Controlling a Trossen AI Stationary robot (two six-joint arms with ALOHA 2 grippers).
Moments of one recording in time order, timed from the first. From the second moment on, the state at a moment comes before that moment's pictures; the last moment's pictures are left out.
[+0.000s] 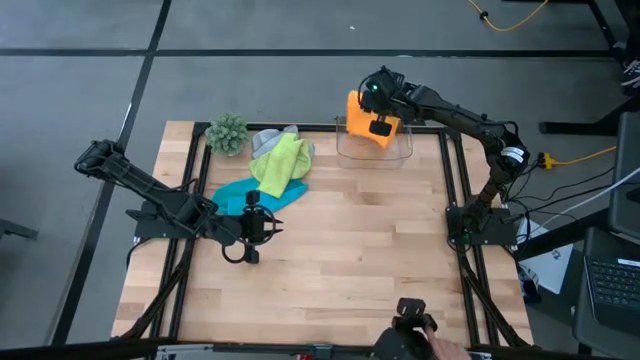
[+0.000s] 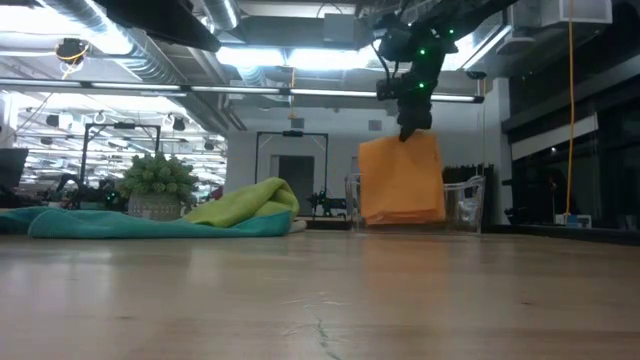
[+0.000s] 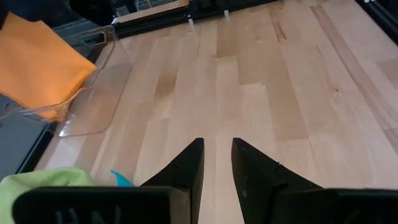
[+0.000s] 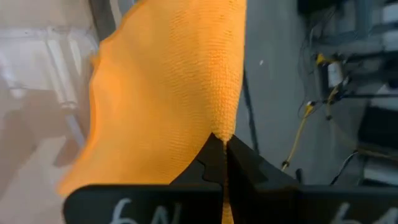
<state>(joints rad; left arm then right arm) -0.46 1.08 0.73 -0.25 -0.58 -0.08 -0.68 1.71 1.51 -0.70 0.44 -0.68</state>
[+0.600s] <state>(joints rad) -0.46 1.08 0.73 -0.25 -0.58 -0.08 -0.72 1.71 1.51 -0.64 0.34 -0.87</state>
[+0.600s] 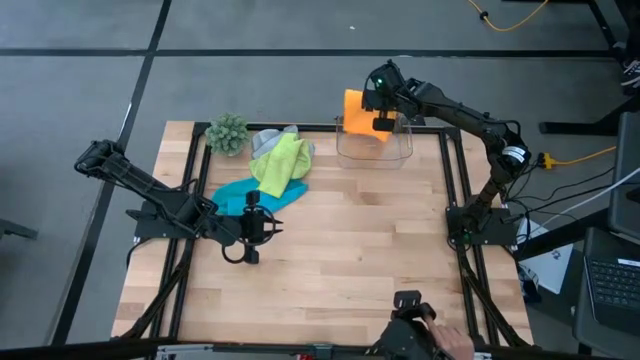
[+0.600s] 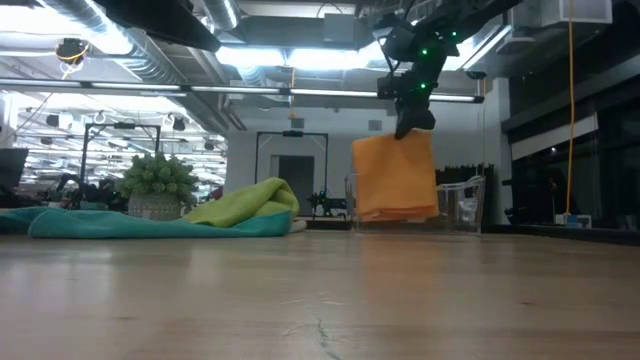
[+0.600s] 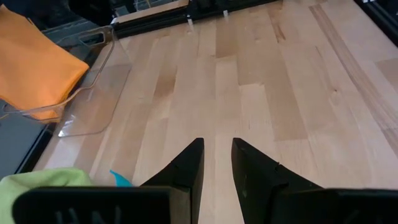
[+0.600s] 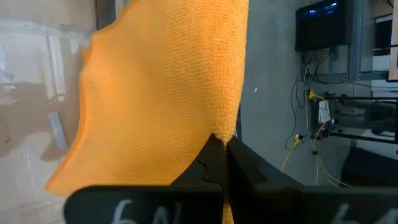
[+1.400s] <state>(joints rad) -0.46 1.08 0.73 -0.25 -0.58 -0.08 -0.65 1.71 1.51 -0.88 0.16 -0.74</state>
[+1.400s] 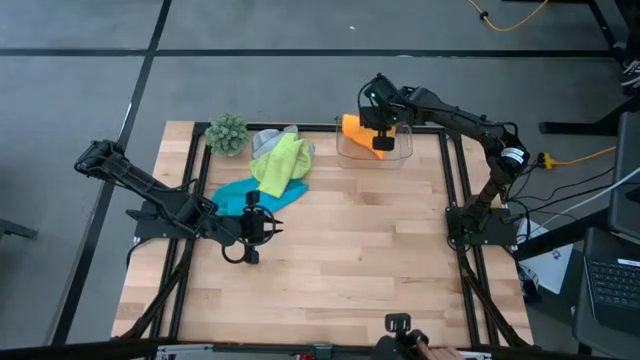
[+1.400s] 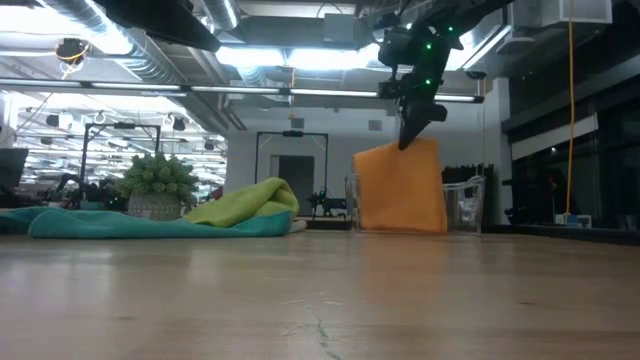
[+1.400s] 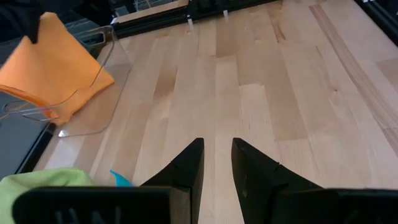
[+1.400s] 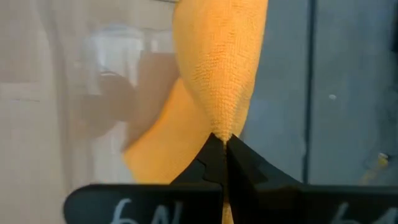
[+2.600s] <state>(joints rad) -0.46 1.08 0.73 -0.25 -0.58 -0.08 -0.65 1.82 1.52 -0.92 0.05 -0.64</state>
